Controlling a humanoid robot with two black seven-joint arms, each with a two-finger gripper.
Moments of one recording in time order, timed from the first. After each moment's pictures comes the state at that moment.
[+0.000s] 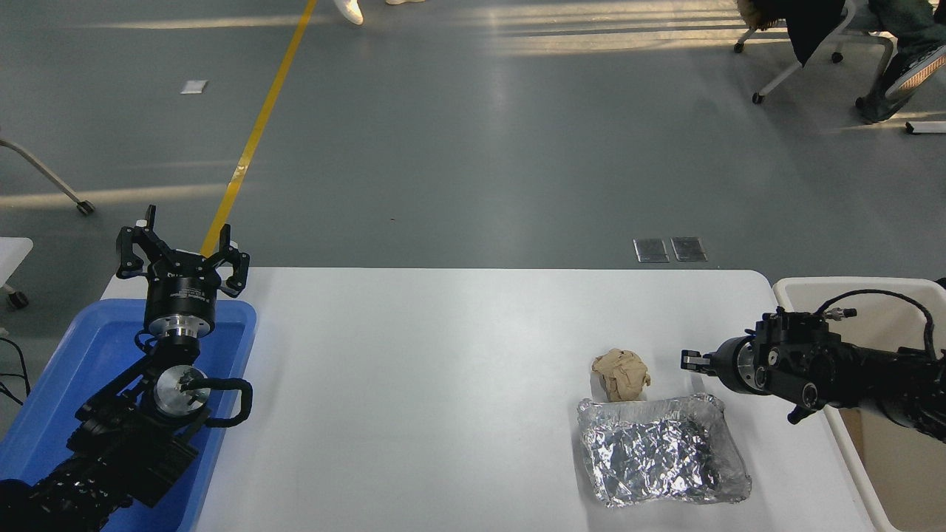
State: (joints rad) left arm -0.61 0.18 -0.96 -0.40 -0.12 -0.52 -0.59; right arm 1.01 -0.29 -0.73 0.57 -0.59 0.15 0.02
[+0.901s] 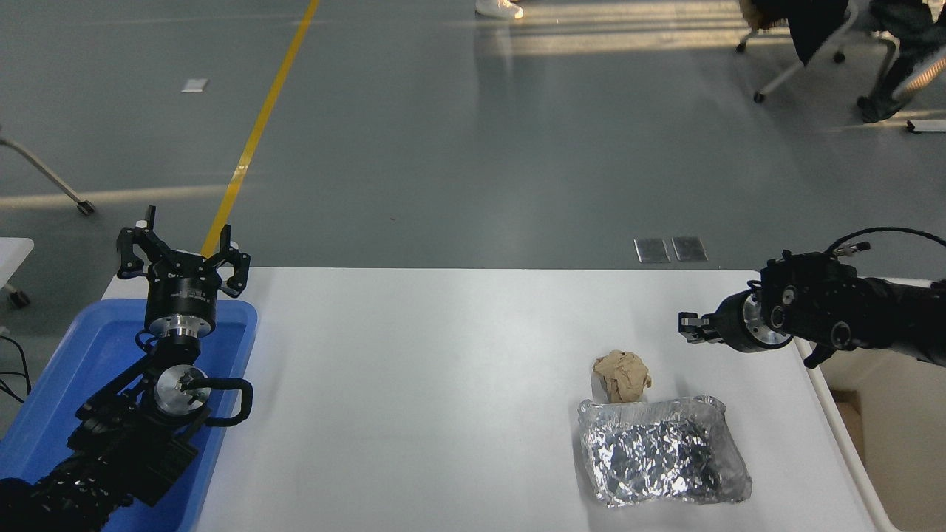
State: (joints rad) left arm -0.61 0.18 -0.96 -0.40 -0.12 -0.52 -0.59; right arm 1.40 -0.51 -0.74 0.87 -0.59 0.47 0.02
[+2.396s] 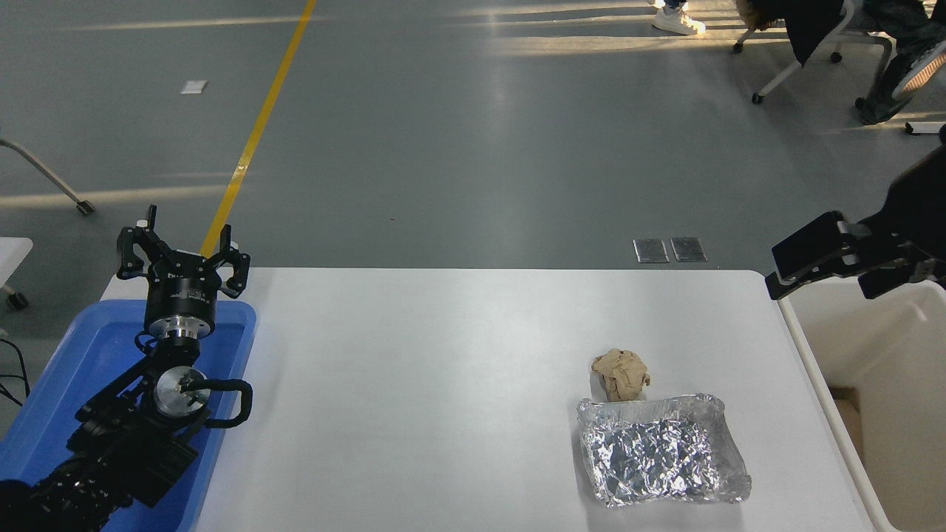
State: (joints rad) left arm -0.61 0.18 -0.96 -0.40 -0.12 -0.52 -0.59; right arm 2.55 -0.59 -1.41 1.70 -0.37 0.79 0.04
